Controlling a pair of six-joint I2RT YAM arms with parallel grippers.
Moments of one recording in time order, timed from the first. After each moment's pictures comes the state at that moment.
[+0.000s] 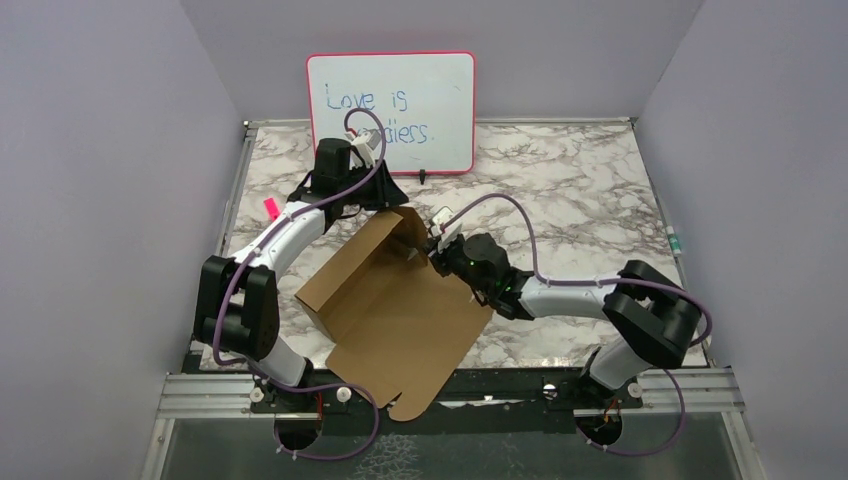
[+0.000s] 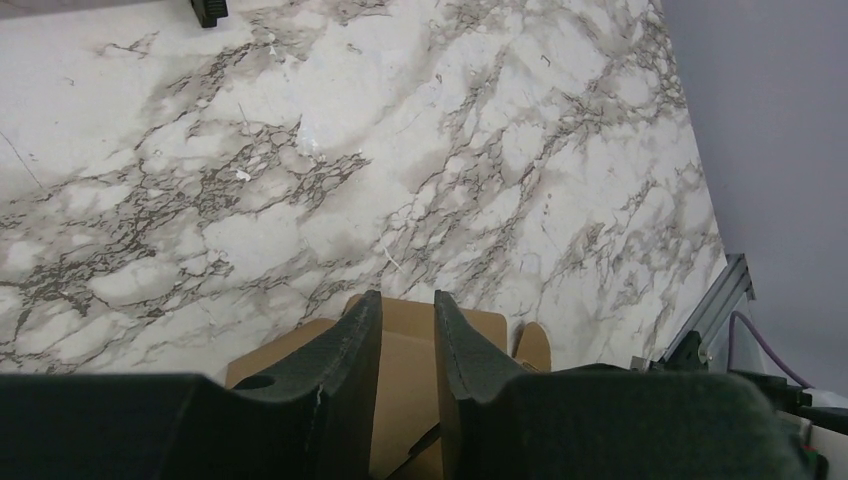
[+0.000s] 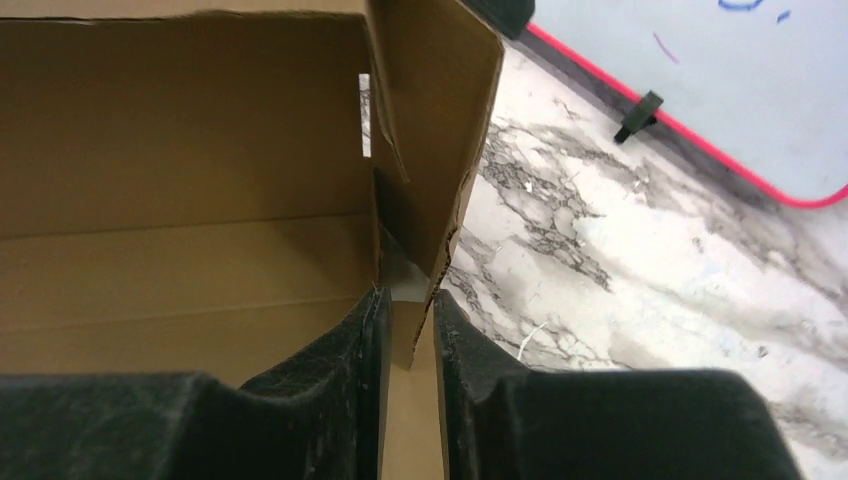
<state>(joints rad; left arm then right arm) -0.27 1.56 1.11 -0.11 0.56 -0.41 0.95 1.59 0.68 0.71 0.19 -0.07</state>
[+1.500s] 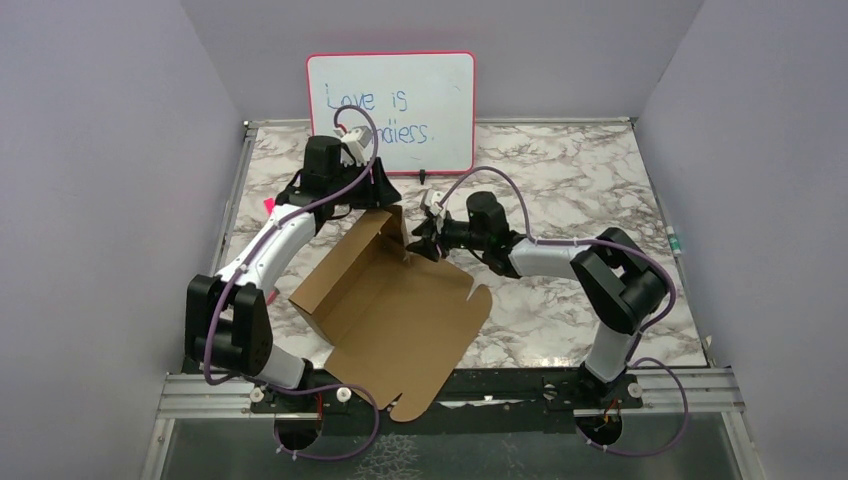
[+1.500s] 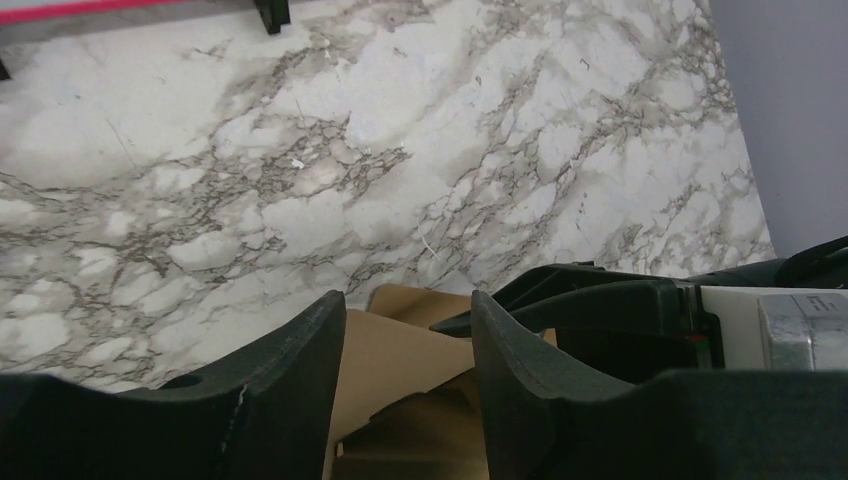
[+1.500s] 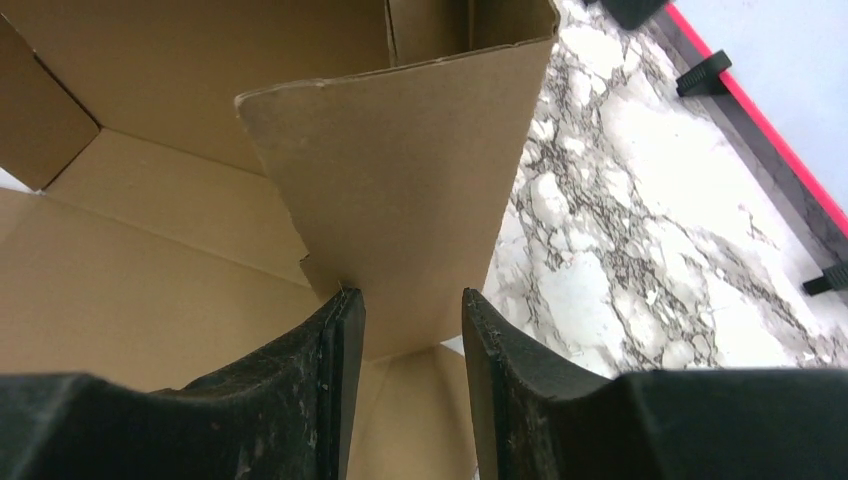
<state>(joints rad) -0.26 1.50 1.13 -0.23 0.50 -0.33 0.70 1.79 0.89 0.61 -0.58 -0.21</state>
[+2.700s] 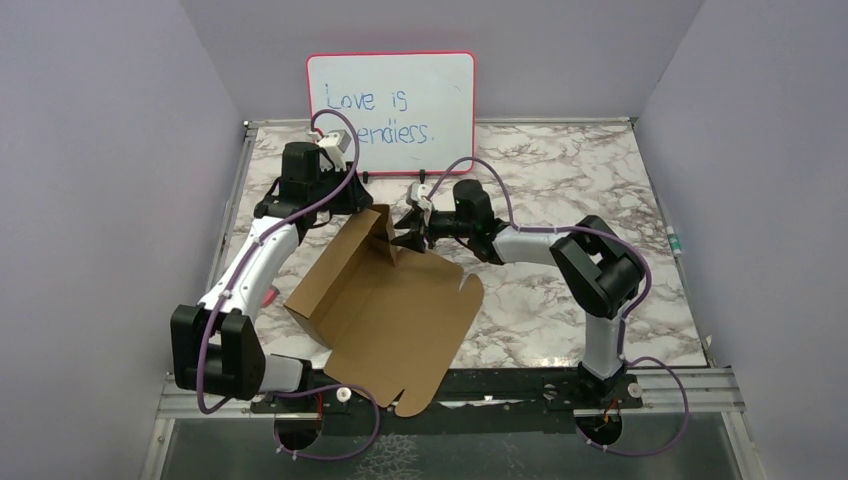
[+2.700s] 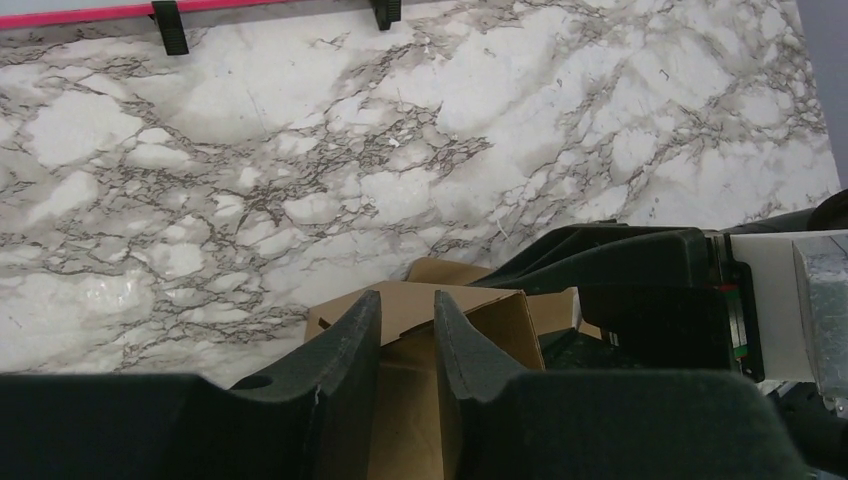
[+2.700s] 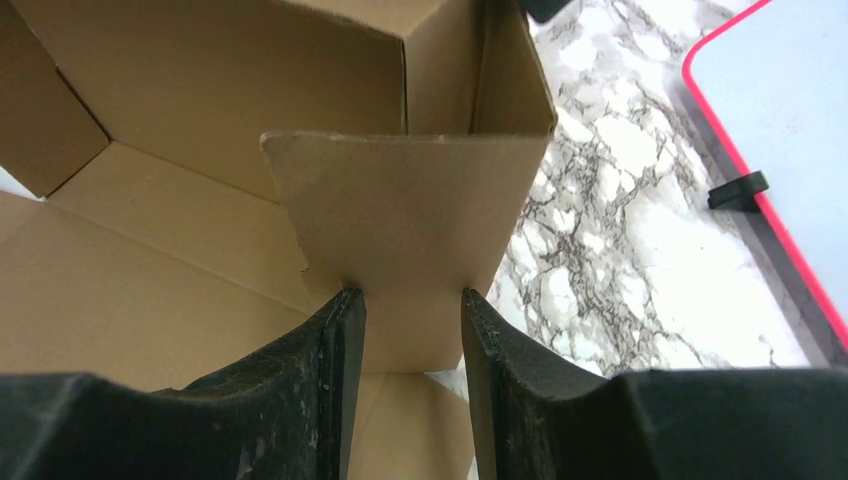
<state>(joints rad) -0.18 1.34 1.08 -0.33 0.40 -0.24 0.70 1.94 1.07 0.63 -0.74 -0.26</state>
